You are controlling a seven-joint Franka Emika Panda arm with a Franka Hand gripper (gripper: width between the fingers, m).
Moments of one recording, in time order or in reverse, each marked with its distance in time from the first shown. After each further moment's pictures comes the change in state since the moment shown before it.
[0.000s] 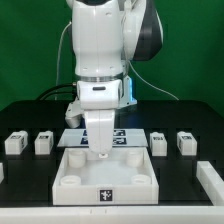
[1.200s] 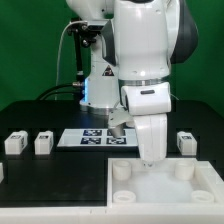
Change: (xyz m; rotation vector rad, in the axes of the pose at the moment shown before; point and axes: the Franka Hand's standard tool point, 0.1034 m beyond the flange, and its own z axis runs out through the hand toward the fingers) arm 0.086 0.054 0.000 -0.061 0.062 0.015
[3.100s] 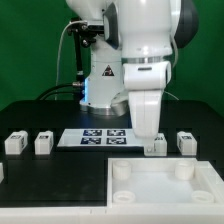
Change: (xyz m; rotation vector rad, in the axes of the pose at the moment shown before) arm 0.013 -0.013 -0.040 -0.041 -0.019 0.239
